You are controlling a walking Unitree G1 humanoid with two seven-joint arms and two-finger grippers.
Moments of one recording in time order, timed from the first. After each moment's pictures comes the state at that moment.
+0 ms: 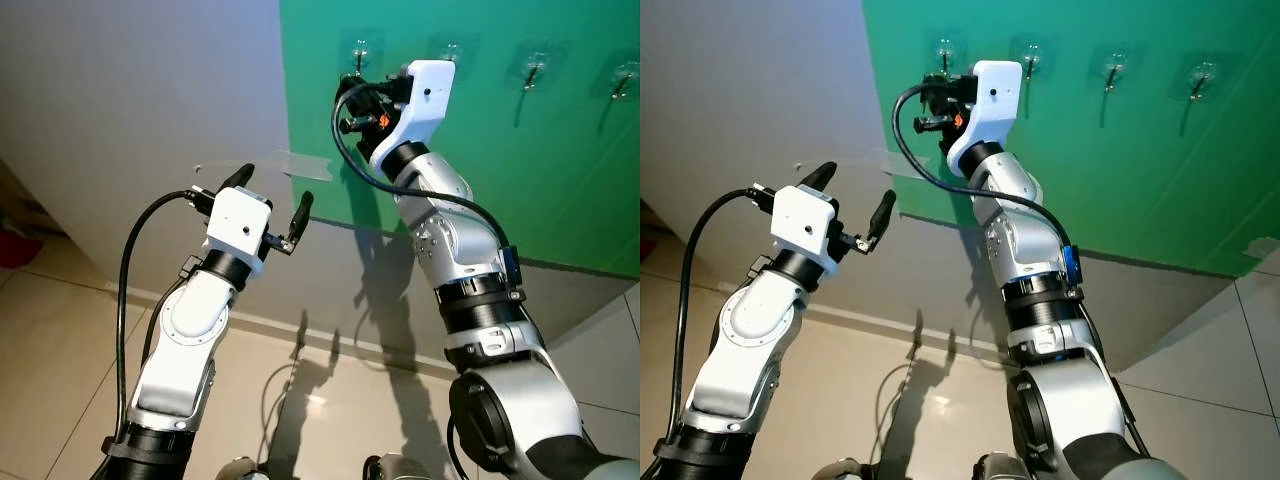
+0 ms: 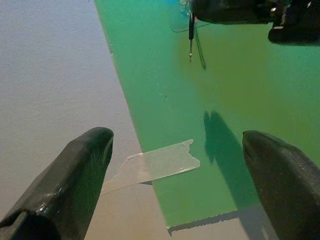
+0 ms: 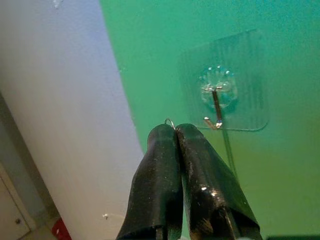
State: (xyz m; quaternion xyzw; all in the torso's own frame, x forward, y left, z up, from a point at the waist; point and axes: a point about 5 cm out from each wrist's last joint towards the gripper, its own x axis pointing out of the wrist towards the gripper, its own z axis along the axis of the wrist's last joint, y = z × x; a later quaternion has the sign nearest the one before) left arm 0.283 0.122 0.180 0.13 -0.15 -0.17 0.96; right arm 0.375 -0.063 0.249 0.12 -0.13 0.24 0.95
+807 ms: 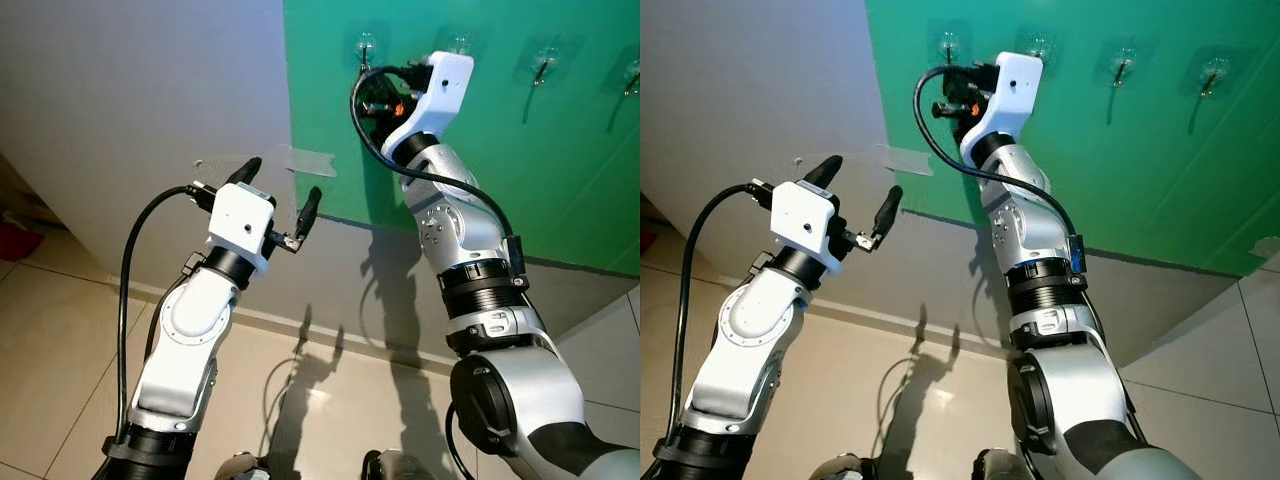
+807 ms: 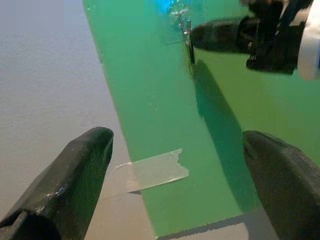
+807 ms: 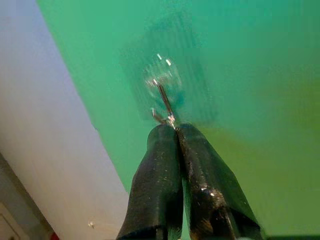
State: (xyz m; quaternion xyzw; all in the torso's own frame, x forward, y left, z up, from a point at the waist) left arm 0.279 0.115 0.188 0.11 -0.17 -0.19 0.96; right arm 0.387 -0.075 0.247 0.15 -0.11 0.20 0.96
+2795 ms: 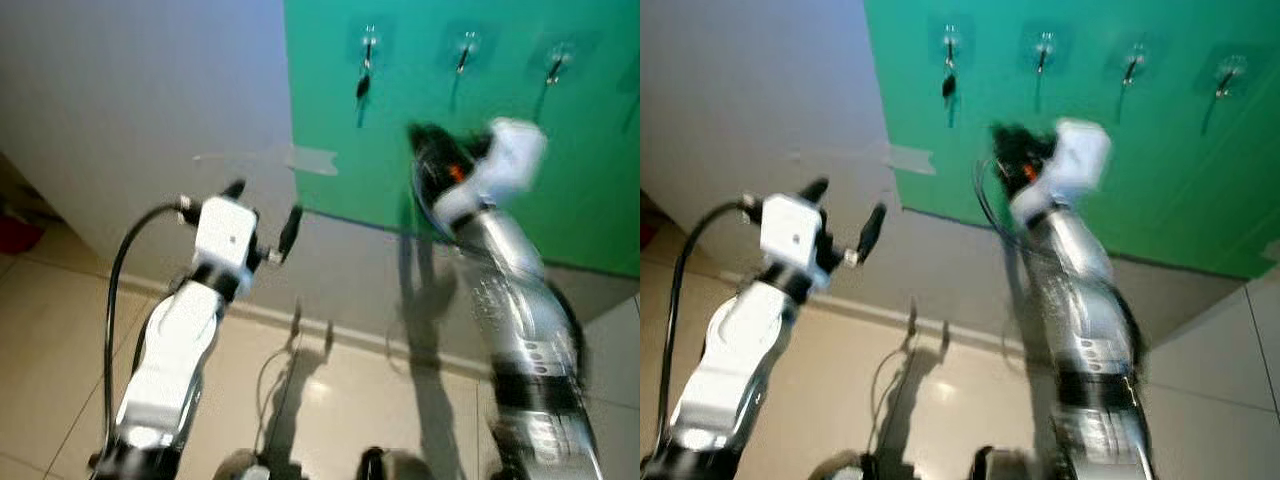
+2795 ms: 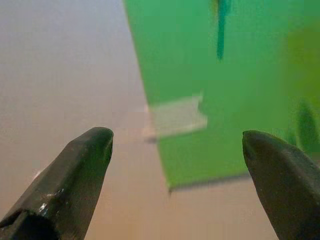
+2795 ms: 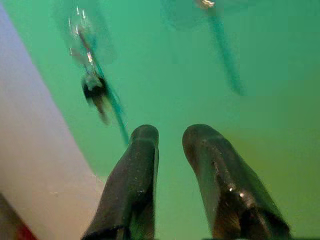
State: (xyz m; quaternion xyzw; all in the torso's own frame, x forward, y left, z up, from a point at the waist) left arm 0.272 0.139 0.158 0.12 -0.10 -0.17 0.97; right arm 0.310 -0.138 0.194 0.13 -0.09 0.13 0.98
